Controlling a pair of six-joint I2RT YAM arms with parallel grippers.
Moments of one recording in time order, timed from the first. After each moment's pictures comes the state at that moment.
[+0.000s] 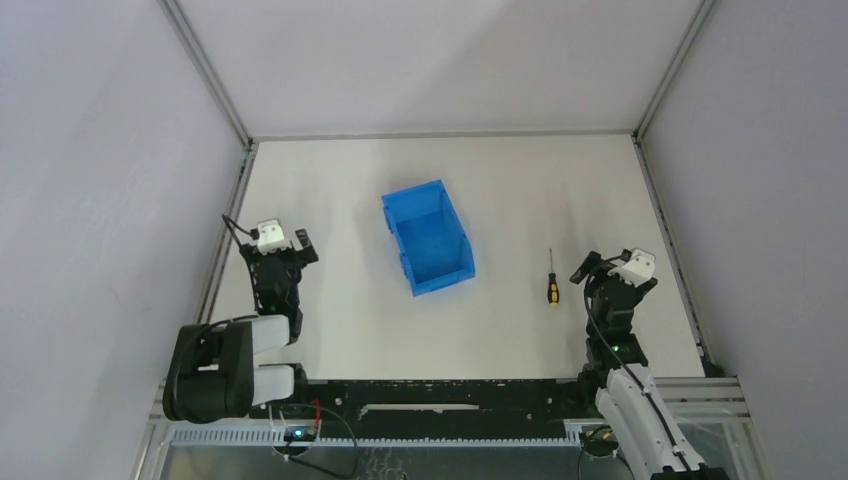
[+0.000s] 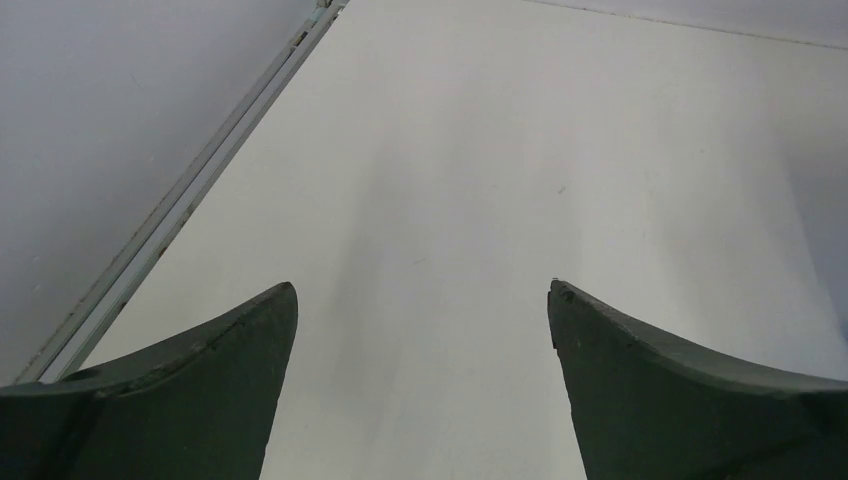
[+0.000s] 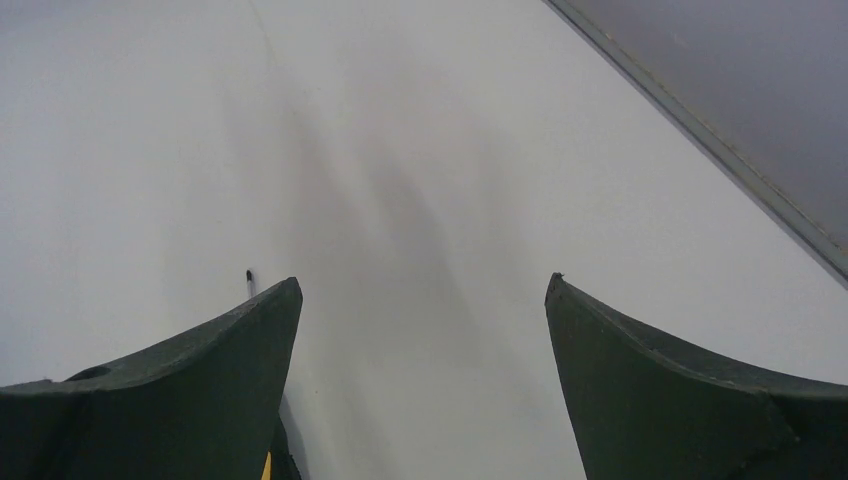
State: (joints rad) left arm 0.04 1.26 0.16 1.02 -0.23 -0.03; right arm 0.06 0.52 0.07 0.18 0.46 0.24
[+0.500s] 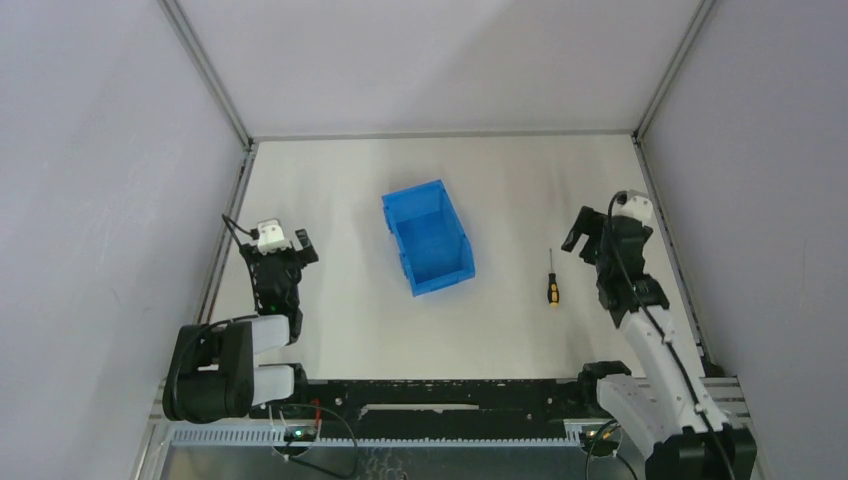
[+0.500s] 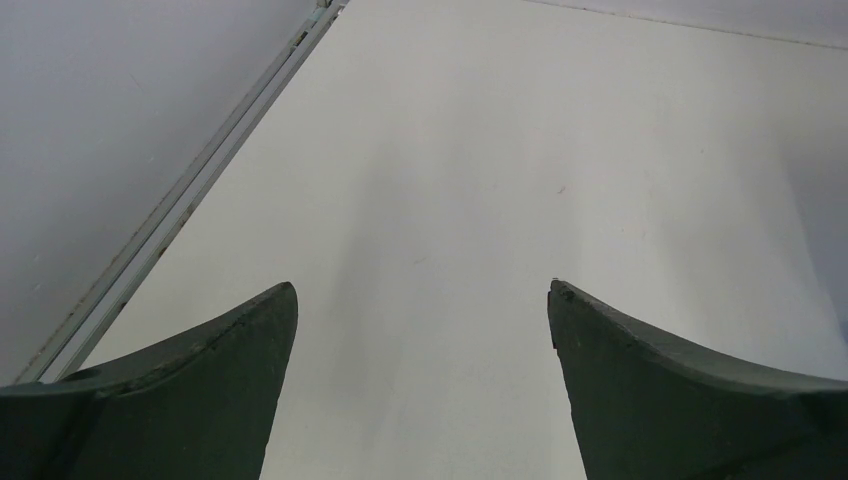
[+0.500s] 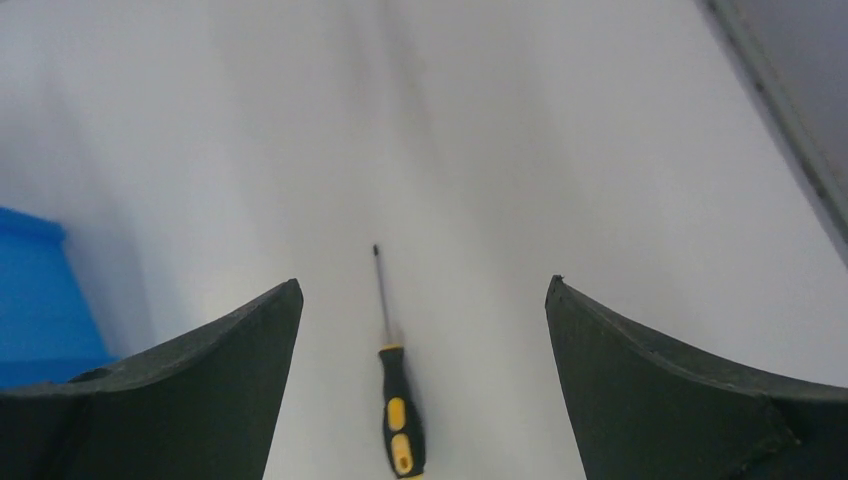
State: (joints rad) left arm 0.04 1.26 0.16 1.02 -0.23 -0.03; right arm 0.06 0.77 0.54 -0.23 0.28 0.29
